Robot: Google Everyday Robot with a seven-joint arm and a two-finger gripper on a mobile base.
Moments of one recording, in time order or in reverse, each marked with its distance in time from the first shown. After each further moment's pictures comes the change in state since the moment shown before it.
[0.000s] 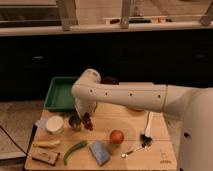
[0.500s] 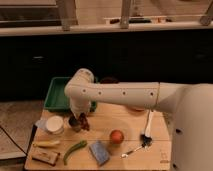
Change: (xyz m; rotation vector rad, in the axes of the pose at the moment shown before) arm 0.005 -0.023 0.003 -0.011 -0.019 -0.040
